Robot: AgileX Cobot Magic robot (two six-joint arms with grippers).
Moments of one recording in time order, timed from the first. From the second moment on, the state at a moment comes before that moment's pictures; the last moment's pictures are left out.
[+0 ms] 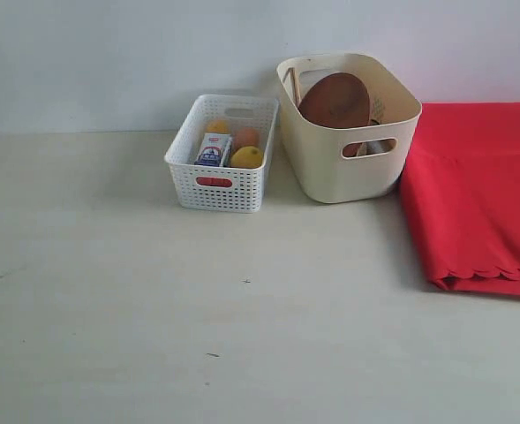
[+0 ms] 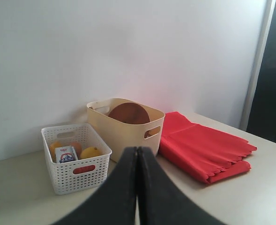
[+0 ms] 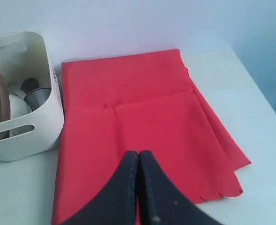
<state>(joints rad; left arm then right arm) -0.66 0.00 -0.31 -0.05 0.33 -0.03 -0.27 0.99 -1.01 0.18 0.69 -0.17</state>
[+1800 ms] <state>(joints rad) -0.35 0.01 -0.09 -0.01 0.21 -0.03 0.05 0.40 -0.62 0.21 0.57 -0.10</state>
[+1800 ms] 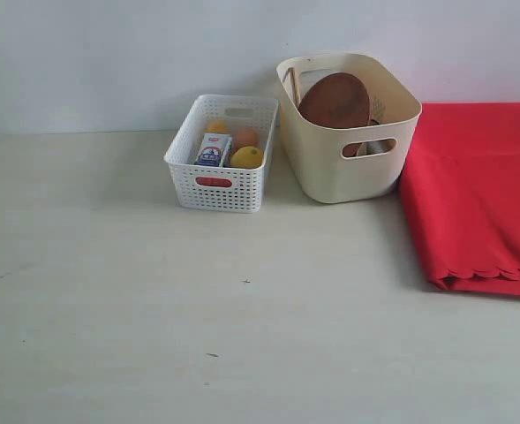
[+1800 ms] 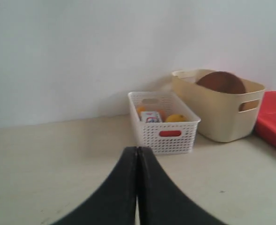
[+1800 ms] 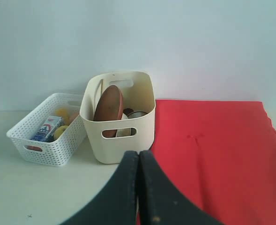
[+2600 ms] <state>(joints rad) -0.04 0.01 0.00 0.02 0.34 -0.06 0.05 0.40 -0.62 0.21 0.57 -0.10</state>
